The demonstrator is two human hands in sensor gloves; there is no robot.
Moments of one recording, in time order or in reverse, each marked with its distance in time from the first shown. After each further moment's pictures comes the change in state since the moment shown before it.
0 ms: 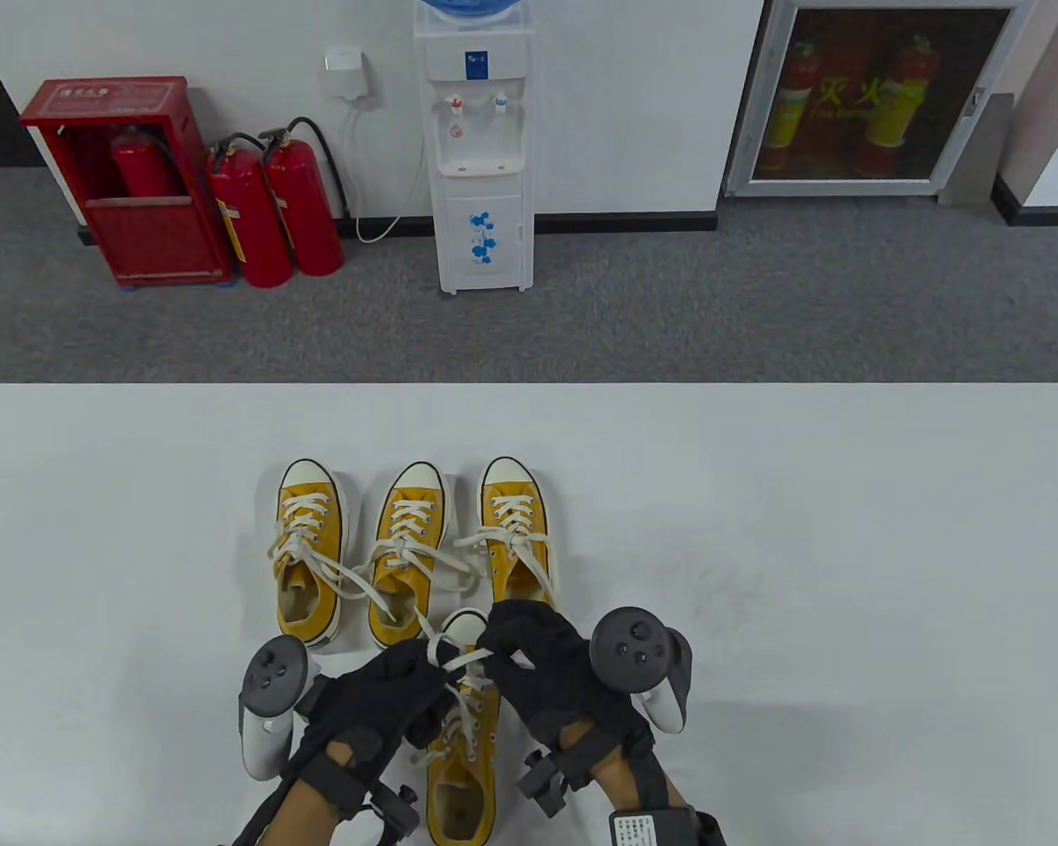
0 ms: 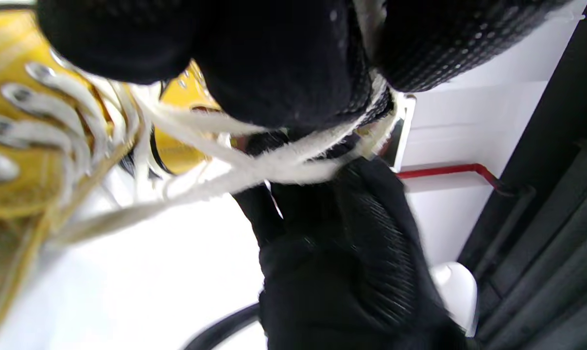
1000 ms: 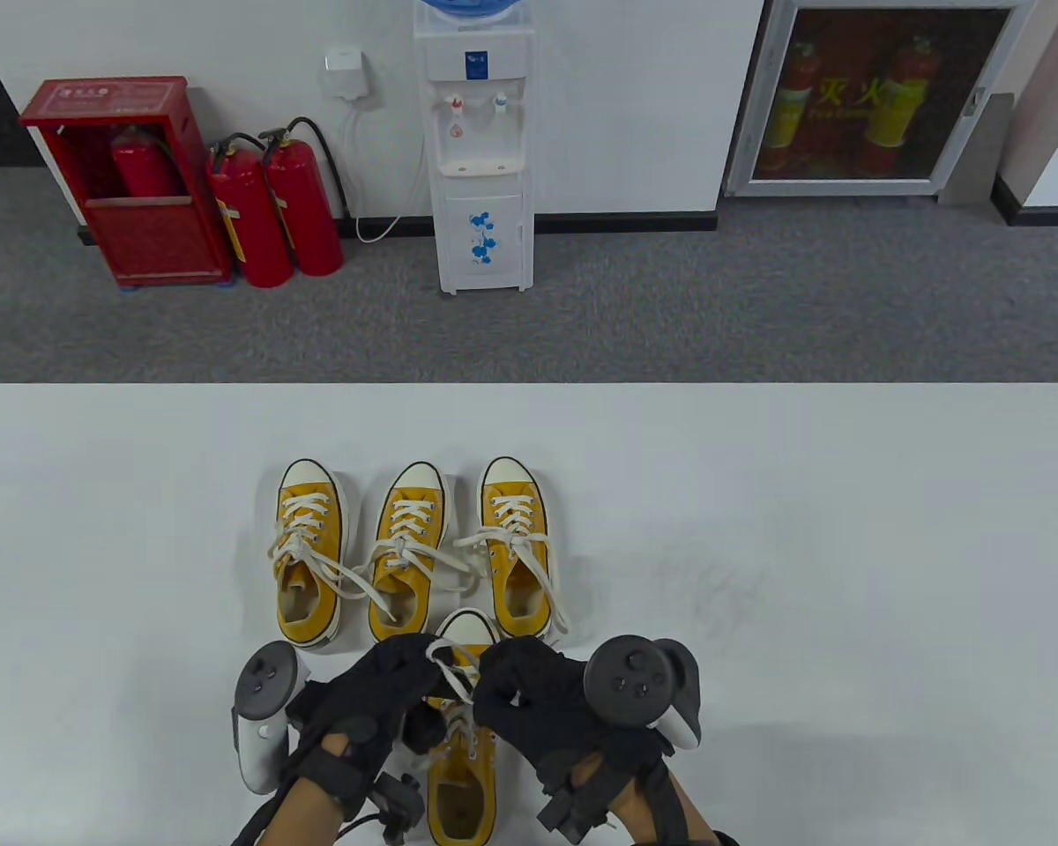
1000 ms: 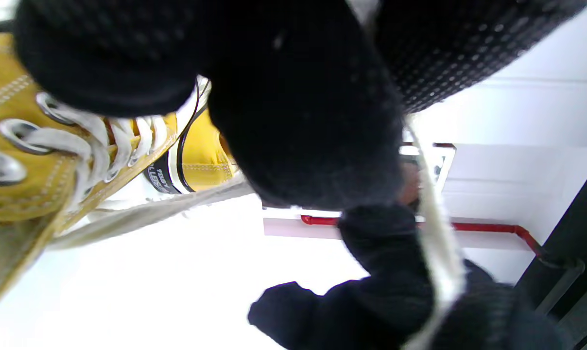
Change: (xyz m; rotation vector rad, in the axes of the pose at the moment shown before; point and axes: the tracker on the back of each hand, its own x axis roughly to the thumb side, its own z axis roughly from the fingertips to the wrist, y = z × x) left_hand -0.010 0.001 0.005 0.067 0.135 0.172; right_hand 0.029 0.006 0.019 0.144 -0.116 0.235
